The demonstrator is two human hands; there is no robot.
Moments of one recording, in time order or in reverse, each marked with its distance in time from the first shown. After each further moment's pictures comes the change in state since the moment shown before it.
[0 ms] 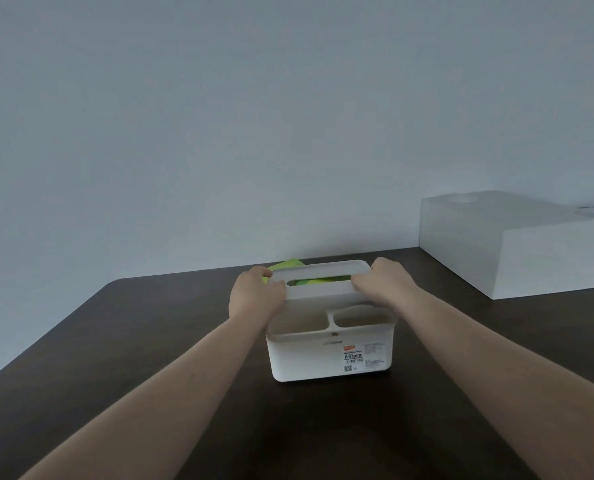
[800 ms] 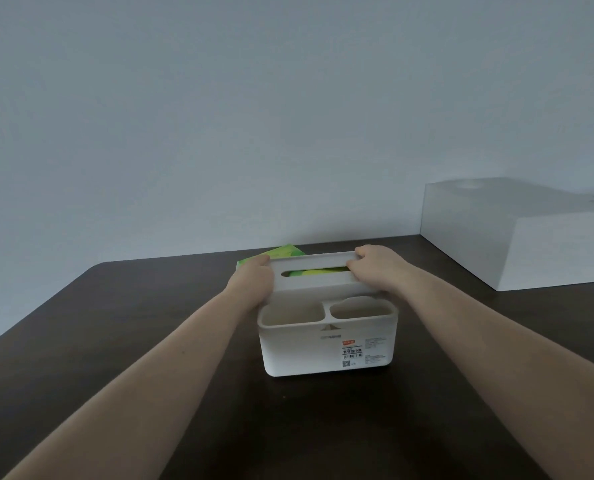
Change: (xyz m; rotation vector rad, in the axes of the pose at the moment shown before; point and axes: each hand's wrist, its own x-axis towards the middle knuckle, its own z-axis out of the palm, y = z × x) left_hand 0.038 -0.010 0.014 -0.095 -0.291 -0.087; right_hand 0.034 0.000 0.010 -0.155 -0.121 -0.169
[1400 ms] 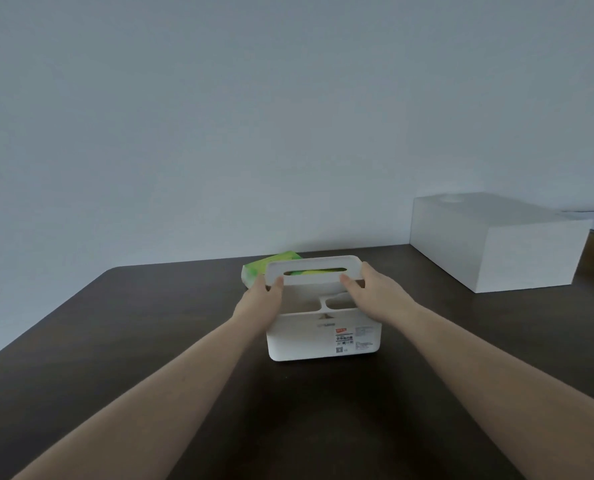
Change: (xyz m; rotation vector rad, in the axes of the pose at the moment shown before) left_hand -0.071 -0.005 0.007 0.057 0.009 -0.004; right_hand -0.074 0.007 0.011 0.107 0.060 -0.029
